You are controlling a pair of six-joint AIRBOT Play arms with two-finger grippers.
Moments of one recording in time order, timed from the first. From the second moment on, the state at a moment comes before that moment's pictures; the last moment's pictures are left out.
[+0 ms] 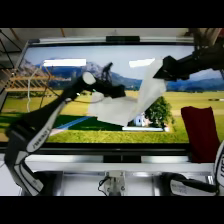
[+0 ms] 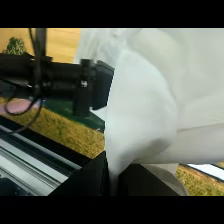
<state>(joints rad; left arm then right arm) -0.50 -1.89 1.78 0.77 -0.95 -1.49 -0.01 -1.41 1.77 -0.94 1.56 1.53</state>
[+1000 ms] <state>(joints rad) 0.26 -1.30 1.78 1.22 -1.39 -1.48 0.47 -1.89 1.77 -0.90 0.97 1.60</state>
